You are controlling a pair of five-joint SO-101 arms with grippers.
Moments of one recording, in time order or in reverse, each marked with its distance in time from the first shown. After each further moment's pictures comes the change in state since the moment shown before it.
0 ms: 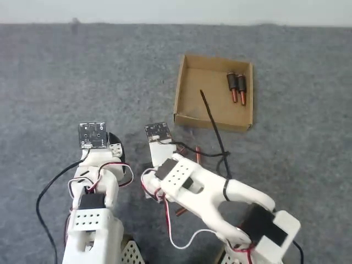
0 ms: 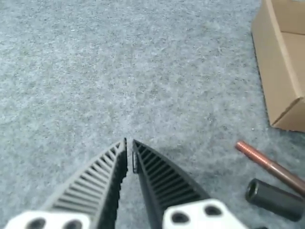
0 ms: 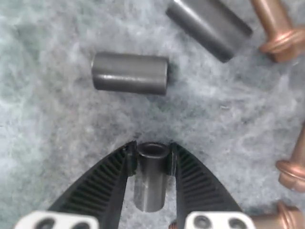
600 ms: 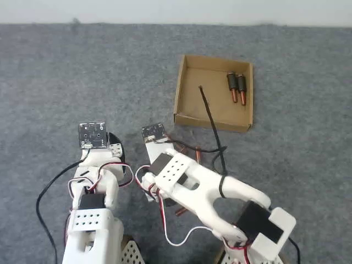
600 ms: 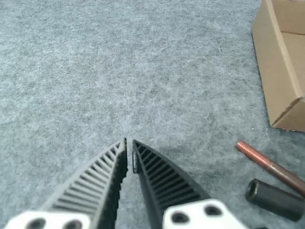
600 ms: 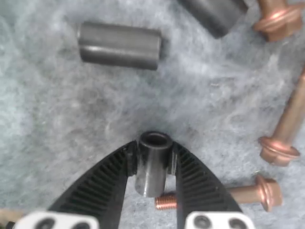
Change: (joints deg) left arm 0.0 0.0 0.0 0.0 0.0; right arm -1.0 -0.3 -4.7 11.2 3.2
